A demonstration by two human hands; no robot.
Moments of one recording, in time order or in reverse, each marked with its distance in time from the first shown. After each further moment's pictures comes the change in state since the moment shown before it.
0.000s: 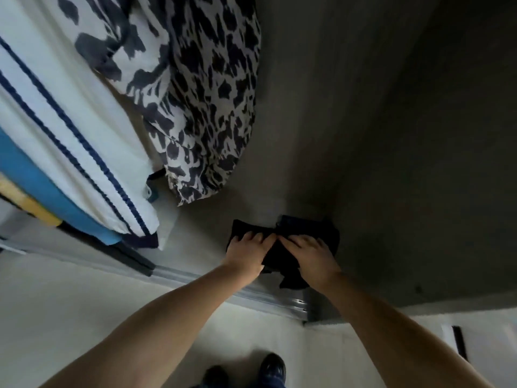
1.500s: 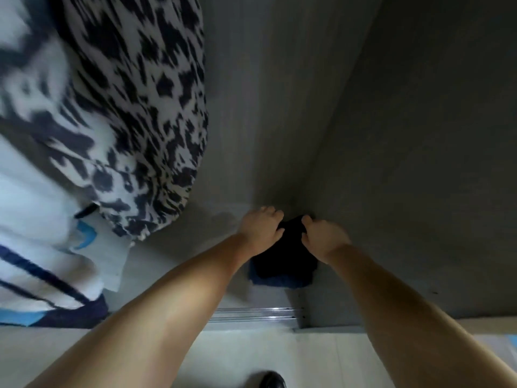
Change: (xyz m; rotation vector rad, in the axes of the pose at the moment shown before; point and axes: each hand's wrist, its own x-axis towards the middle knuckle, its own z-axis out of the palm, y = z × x) left_hand 0.160 0.001 0.014 -0.094 0.218 0.348; right_hand 0.073 0.077 0.013 0.028 0.077 0.457
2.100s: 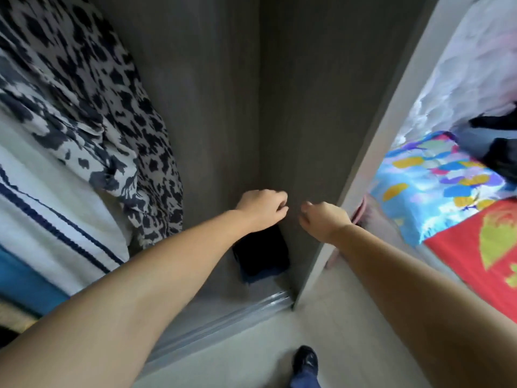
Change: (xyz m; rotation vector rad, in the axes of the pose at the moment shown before) left_hand -0.116 0.139 -0.270 -0.014 -0.002 0.339; right_hand -0.252 -0.011 -0.158 0.106 0.288 0.262
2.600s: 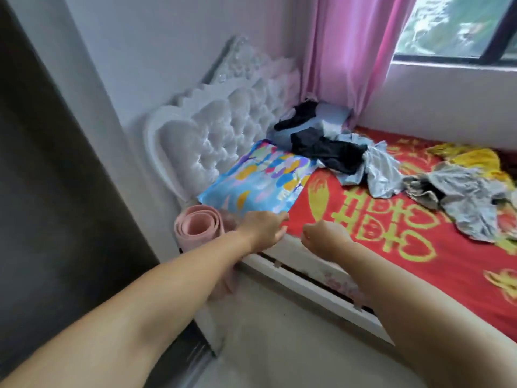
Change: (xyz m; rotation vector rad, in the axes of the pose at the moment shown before) left_hand 0.081 0.350 0.038 0.093 -0.101 0.653; right_hand -0.271 0.248 -0.040 -0.032 -0.031 0.580
